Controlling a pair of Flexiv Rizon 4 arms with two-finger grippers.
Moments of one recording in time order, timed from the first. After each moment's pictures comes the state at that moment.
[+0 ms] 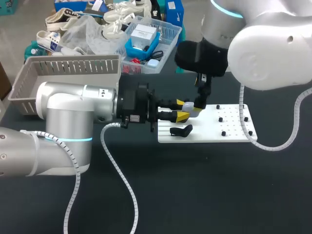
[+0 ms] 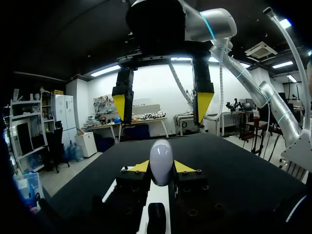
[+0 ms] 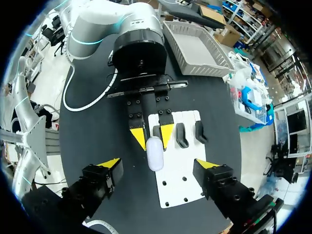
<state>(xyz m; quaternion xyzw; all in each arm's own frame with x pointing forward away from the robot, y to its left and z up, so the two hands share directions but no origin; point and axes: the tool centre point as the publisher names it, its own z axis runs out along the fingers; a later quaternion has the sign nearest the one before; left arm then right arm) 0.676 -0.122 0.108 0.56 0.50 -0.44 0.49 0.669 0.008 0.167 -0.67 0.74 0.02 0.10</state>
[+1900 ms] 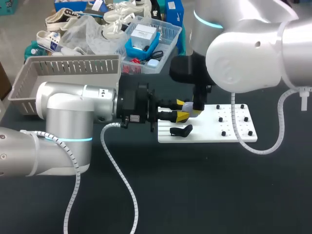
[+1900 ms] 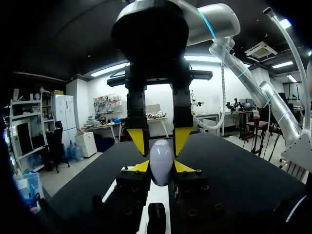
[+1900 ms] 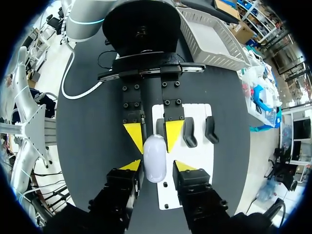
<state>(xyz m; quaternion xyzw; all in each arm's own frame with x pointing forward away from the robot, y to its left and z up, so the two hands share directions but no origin) 0.676 -0.122 0.108 0.56 0.50 -0.44 0.49 0.674 0.010 0.131 -0.68 0.73 0.01 0.06</state>
